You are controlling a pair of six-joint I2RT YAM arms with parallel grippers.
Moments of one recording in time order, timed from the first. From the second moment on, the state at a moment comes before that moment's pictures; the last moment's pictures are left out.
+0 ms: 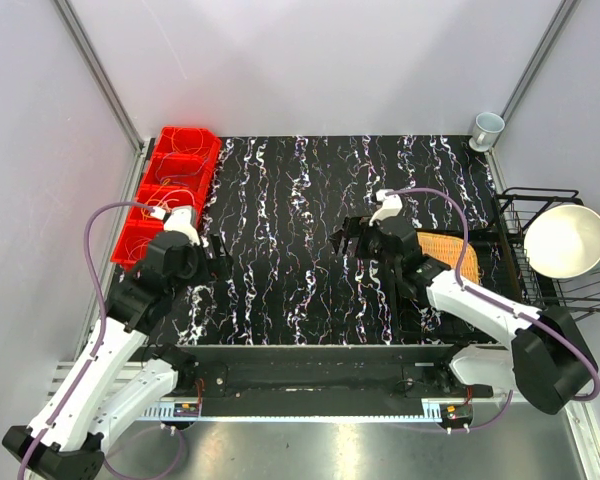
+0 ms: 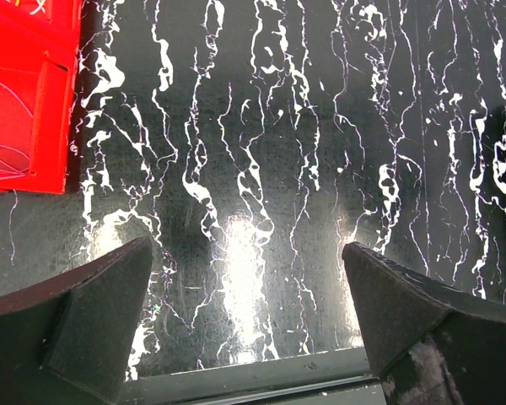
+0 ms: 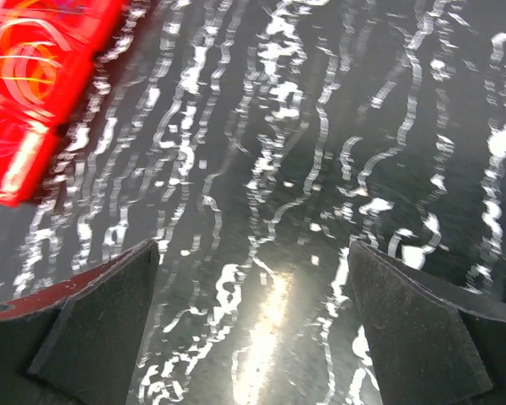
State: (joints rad) left arm -0.43 0.69 0.81 -0.75 -0.15 -0.44; right arm 0.62 1.22 0.65 0.20 0.09 0.48
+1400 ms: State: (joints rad) left arm -0.01 1.14 0.19 0.77 -0.28 -0.12; right arm 0.62 1.23 0.58 0.33 -0.18 0.43
